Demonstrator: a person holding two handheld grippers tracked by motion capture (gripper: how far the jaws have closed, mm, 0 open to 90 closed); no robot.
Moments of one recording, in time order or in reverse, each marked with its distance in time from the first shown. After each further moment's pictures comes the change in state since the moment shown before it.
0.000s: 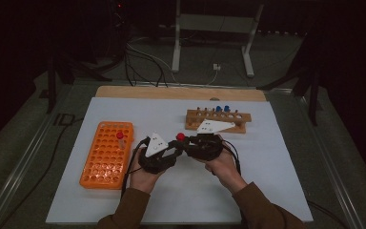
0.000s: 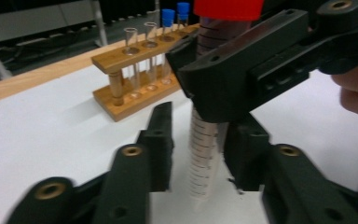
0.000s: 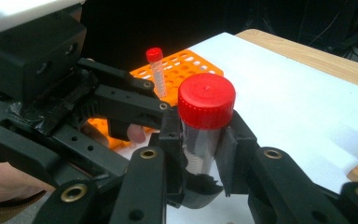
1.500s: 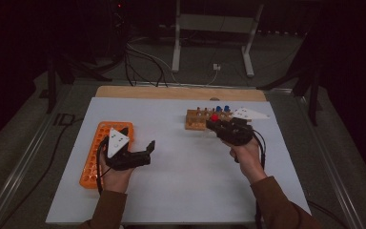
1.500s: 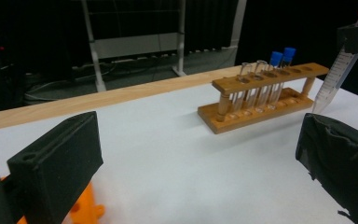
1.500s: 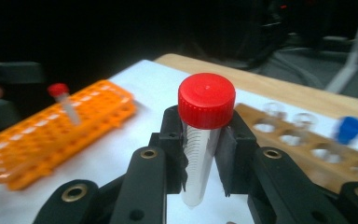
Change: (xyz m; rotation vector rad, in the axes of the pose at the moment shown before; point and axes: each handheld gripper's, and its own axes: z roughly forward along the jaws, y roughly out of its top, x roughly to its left) left arm 0.044 -0.012 -0.058 -0.131 0.301 -0.112; right arm -0.065 -0.007 -0.055 -0.116 -0.234 0.117
